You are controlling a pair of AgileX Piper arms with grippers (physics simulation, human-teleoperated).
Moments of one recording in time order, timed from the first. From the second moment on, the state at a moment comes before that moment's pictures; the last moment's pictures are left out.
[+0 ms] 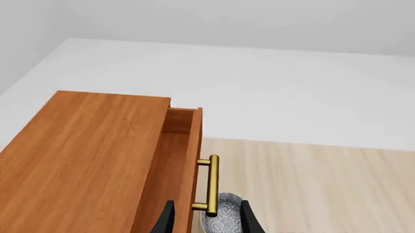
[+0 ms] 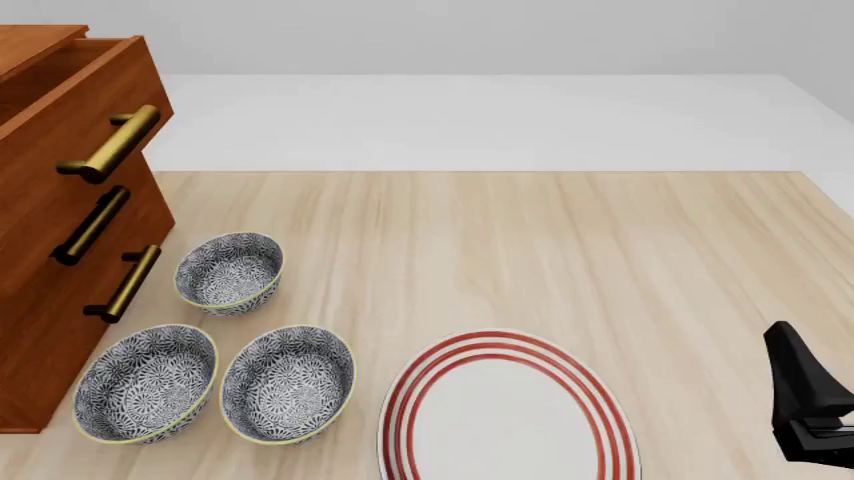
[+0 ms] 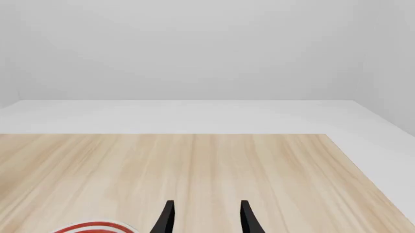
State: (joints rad) left arm 0.06 0.83 -1.20 0.70 -0.03; right arm 0.00 0.01 0.00 0.00 0.00
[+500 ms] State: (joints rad) left arm 0.09 0.88 -1.19 0.66 -0.01; right arm 0.00 0.01 0.00 0.00 0.00
